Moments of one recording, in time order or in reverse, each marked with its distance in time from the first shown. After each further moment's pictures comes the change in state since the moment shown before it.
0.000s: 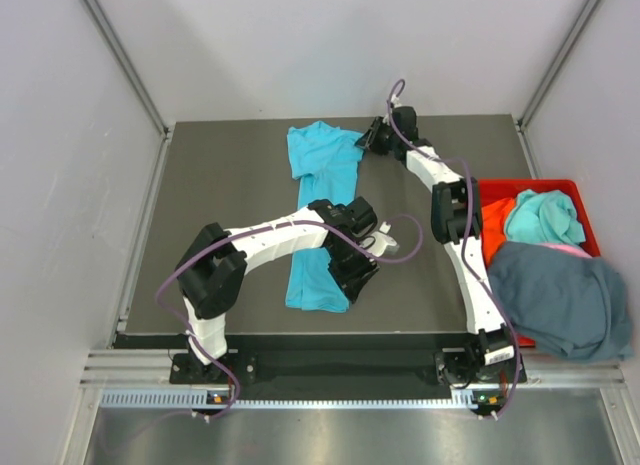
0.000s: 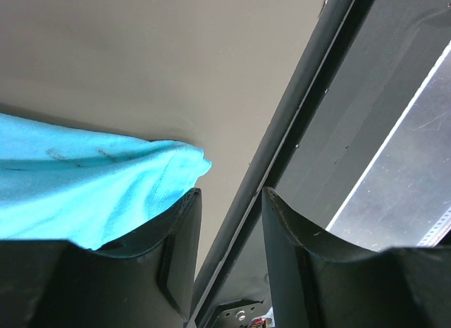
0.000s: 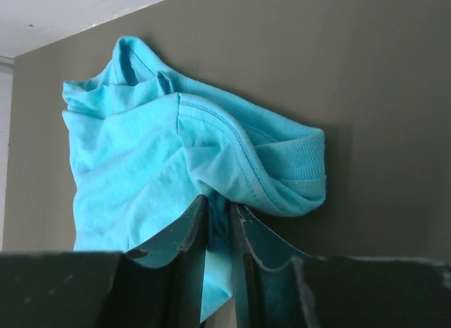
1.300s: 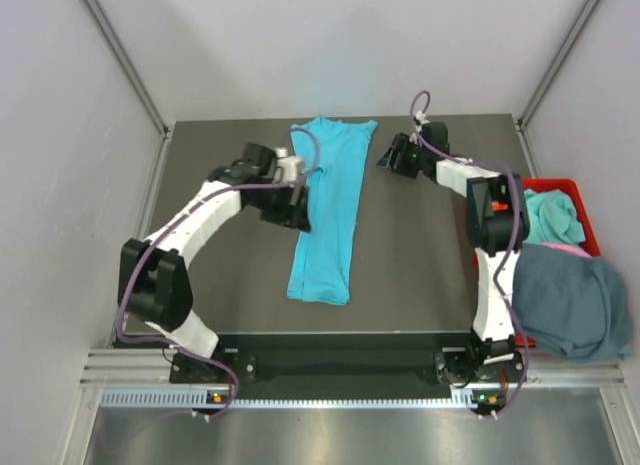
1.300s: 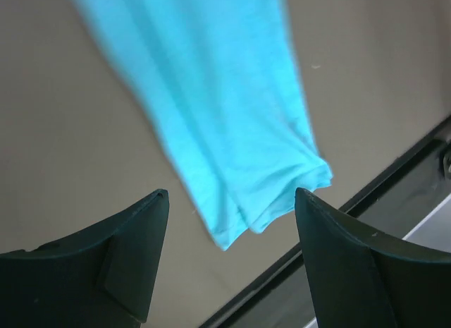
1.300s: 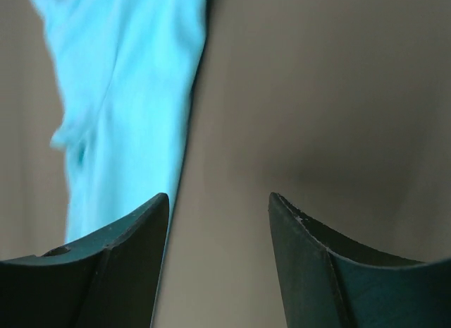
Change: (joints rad) left arm 0.488 -0.236 -0.076 0.144 -0.037 -0.135; right arm -0.073 -0.463 -0.710 0.120 0.017 -0.134
